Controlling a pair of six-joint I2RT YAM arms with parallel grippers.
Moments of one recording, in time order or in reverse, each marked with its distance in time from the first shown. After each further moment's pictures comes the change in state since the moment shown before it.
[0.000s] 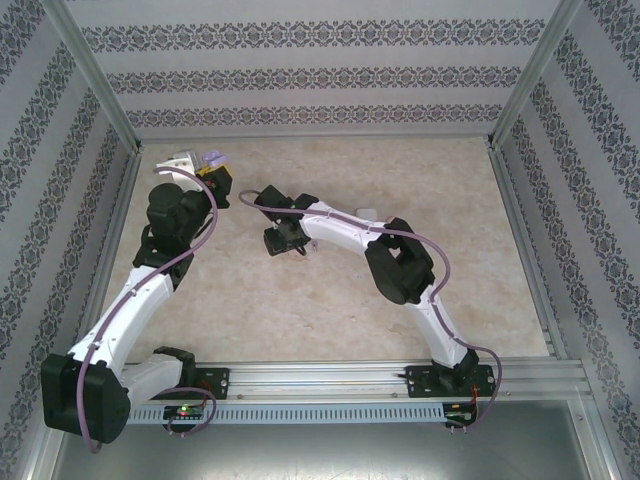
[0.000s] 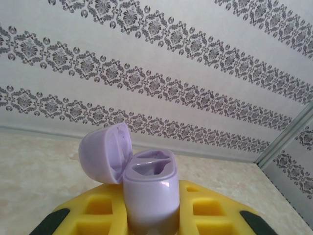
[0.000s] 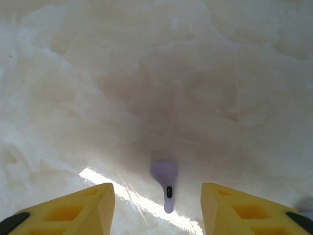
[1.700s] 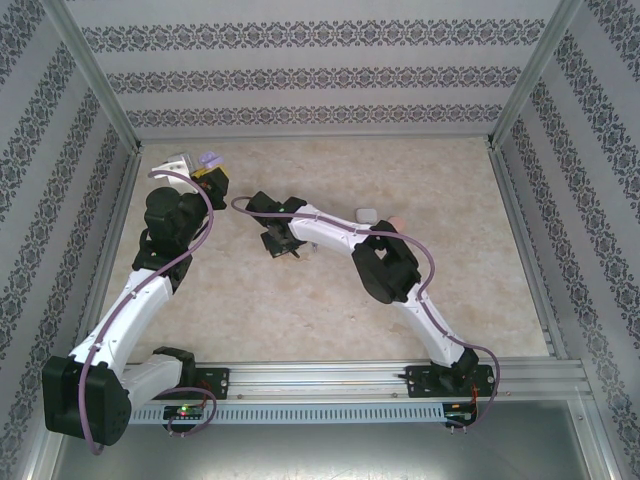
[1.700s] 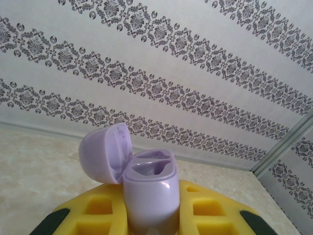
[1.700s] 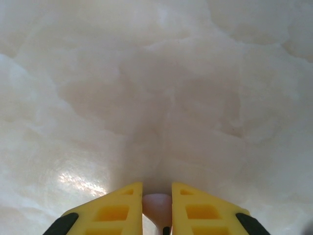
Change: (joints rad) left arm 0.022 -0.011 -0.035 0.039 0.014 -0.048; right arm 0.026 0.097 0.103 -0.077 0.095 0.027
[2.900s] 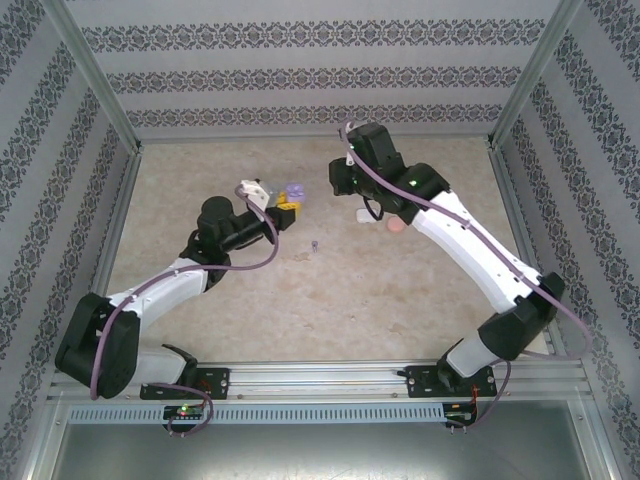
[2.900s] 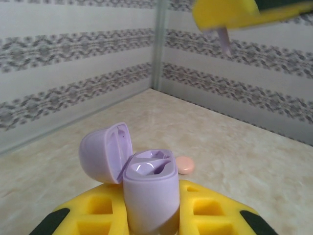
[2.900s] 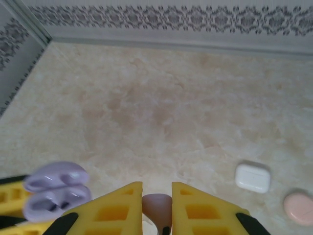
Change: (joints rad) left arm -0.276 0.271 -0.067 0.309 0.404 0.436; right arm -0.204 -0.873 -0.335 0.126 0.023 -0.057
